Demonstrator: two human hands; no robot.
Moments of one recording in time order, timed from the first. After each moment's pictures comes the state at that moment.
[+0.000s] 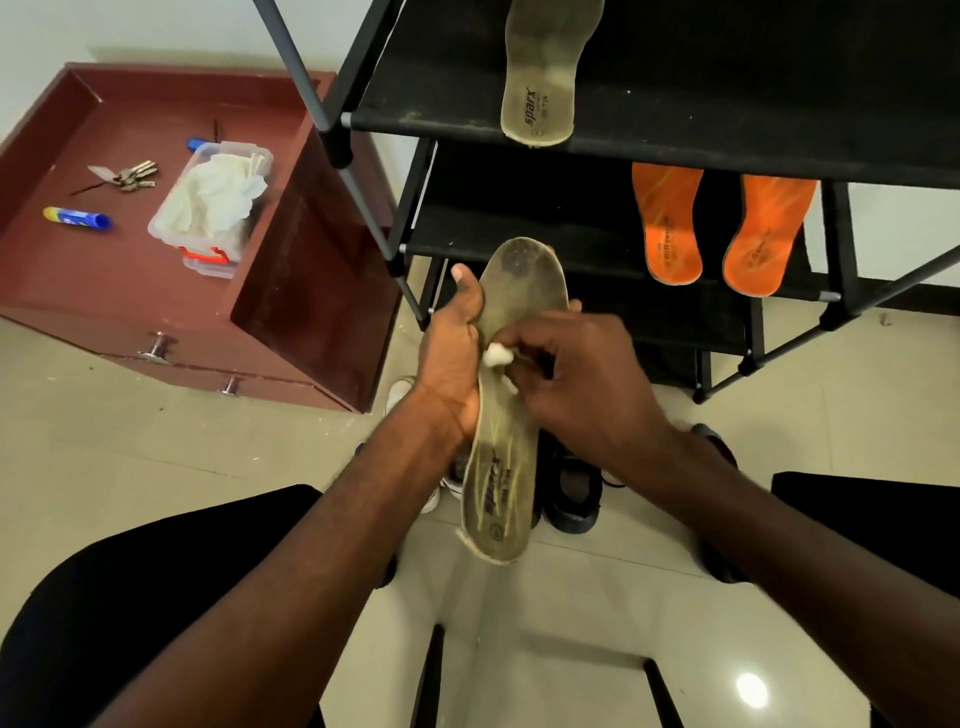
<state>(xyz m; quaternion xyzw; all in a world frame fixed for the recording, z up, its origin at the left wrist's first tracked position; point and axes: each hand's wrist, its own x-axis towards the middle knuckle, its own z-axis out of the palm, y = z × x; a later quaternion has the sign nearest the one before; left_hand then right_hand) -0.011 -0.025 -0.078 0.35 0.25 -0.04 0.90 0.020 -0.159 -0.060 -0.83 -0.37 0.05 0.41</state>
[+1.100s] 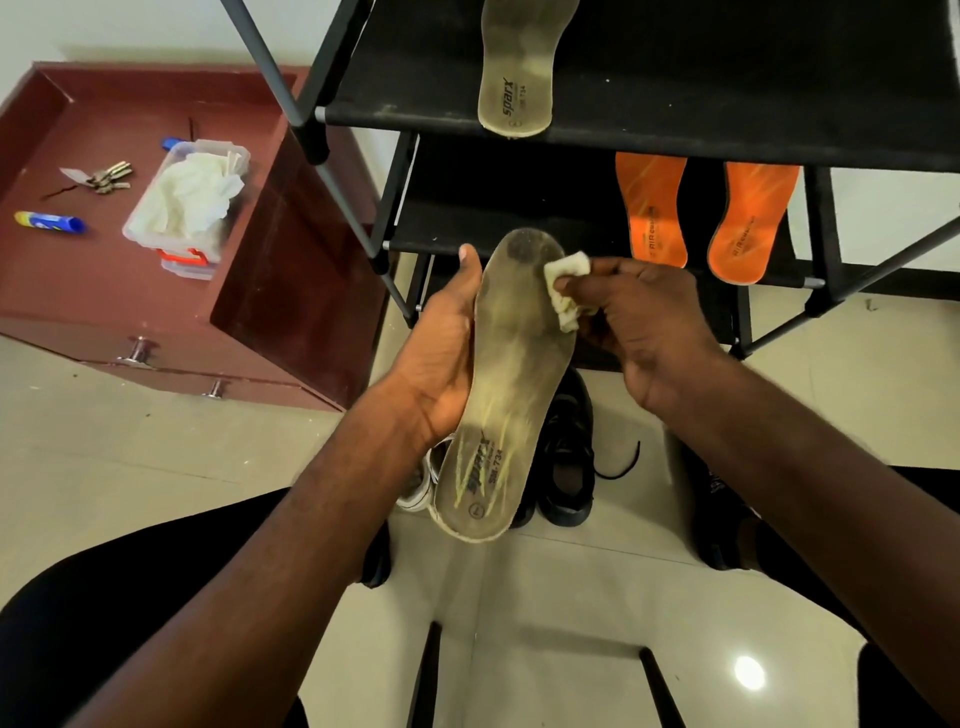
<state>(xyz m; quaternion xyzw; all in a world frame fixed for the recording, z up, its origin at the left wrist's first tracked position) -0.010 -0.023 -0.059 0.41 0.24 -0.13 0.87 0.066 -0.171 -0.052 -0.67 0.11 0.23 0.70</state>
